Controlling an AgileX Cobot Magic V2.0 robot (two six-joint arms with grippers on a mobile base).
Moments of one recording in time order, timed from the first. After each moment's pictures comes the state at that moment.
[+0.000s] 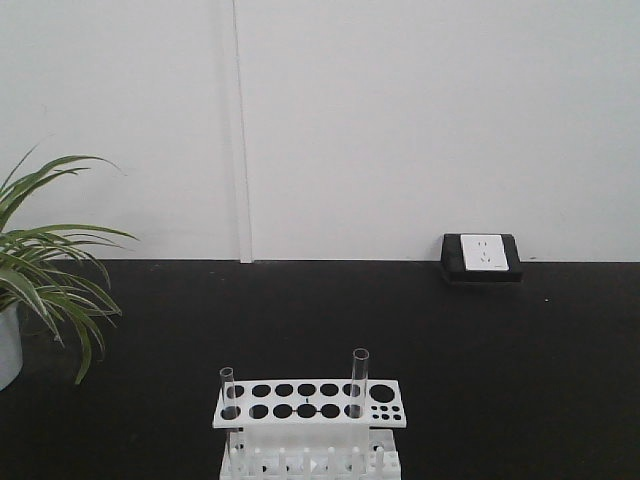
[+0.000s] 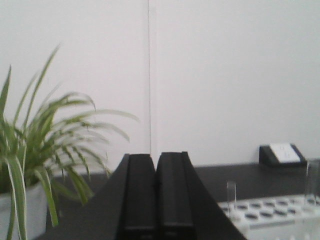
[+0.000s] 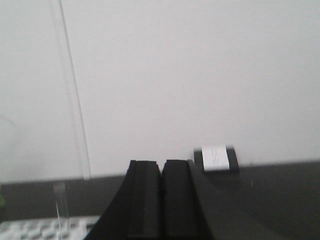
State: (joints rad) left arm -0.14 -0.01 -0.16 -0.23 -0.03 0.16; right arm 0.09 0.00 -0.20 0.18 0.02 -0.07
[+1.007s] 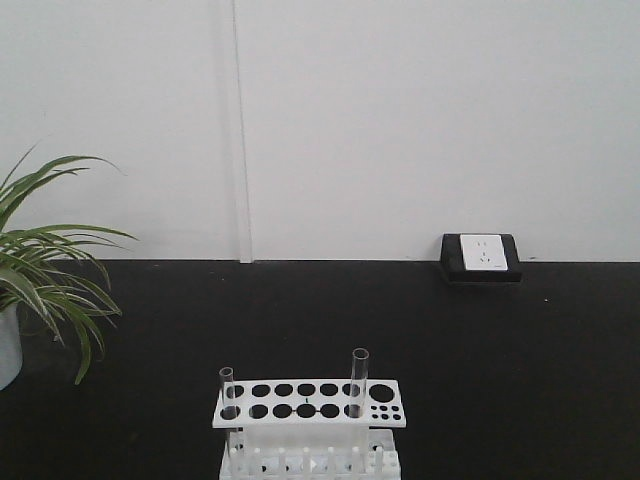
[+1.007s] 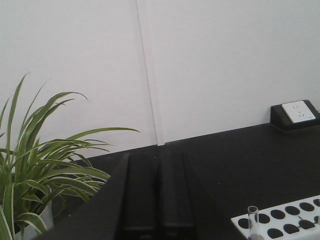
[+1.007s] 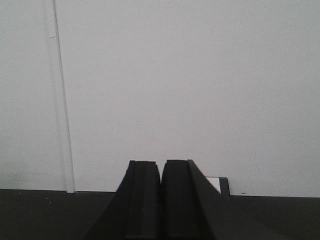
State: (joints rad) left arm -0.14 0.71 -0.70 -0.19 0.09 0.21; right arm 0.09 0.62 -0.70 0.18 0.02 -0.16
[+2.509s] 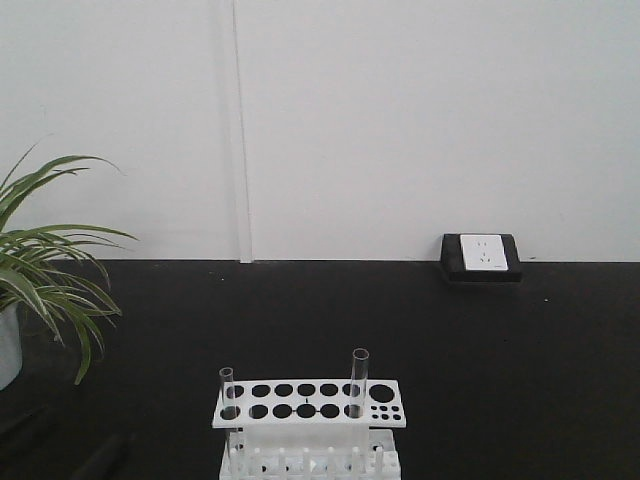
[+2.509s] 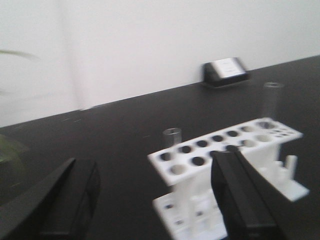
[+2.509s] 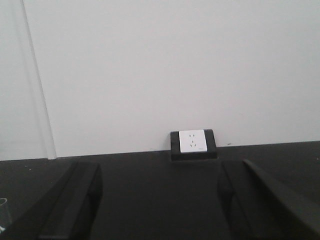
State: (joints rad) left arm -0.31 1.06 -0.26 0.13 -0.66 -0.10; right arm 0.09 0.64 -0.33 0.17 -0.31 -0.11
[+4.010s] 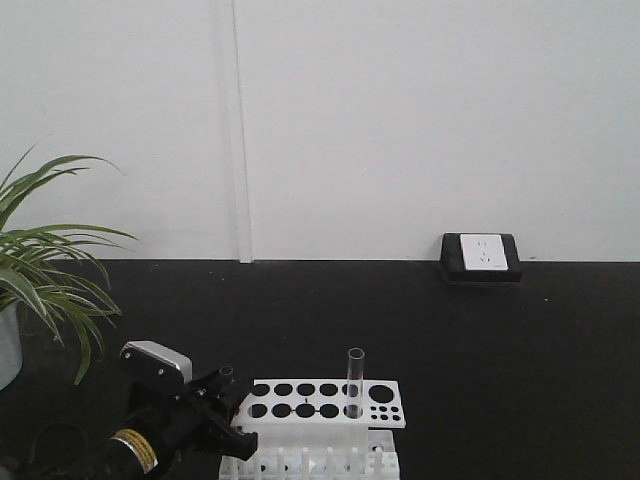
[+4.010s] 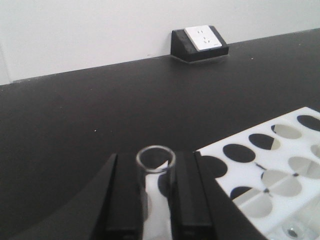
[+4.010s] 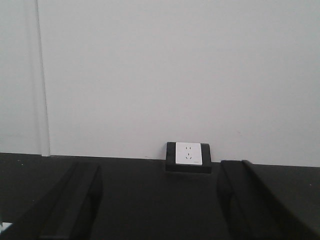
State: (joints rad) left arm -0.31 1.95 -0.84 0.24 -0.90 -0.24; right arm 0.09 0.64 -0.33 0.08 -0.32 -0.12
